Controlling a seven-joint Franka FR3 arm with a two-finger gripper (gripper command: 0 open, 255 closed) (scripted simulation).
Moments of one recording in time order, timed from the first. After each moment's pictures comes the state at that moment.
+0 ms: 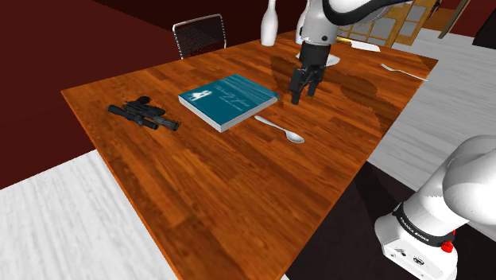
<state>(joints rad) 0.07 -0.33 0.08 -2.24 0.13 1.85 0.00</state>
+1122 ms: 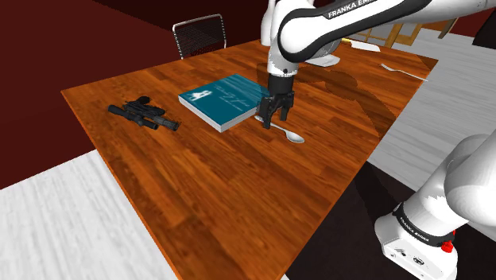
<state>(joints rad) 0.12 -0.06 0.14 -2.17 0.19 1.98 0.05</state>
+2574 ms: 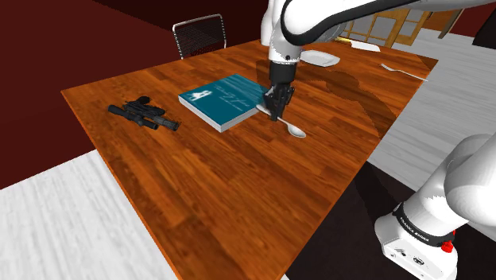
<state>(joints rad) 0.12 -0.09 0.14 -2.11 0.19 1.89 0.06</state>
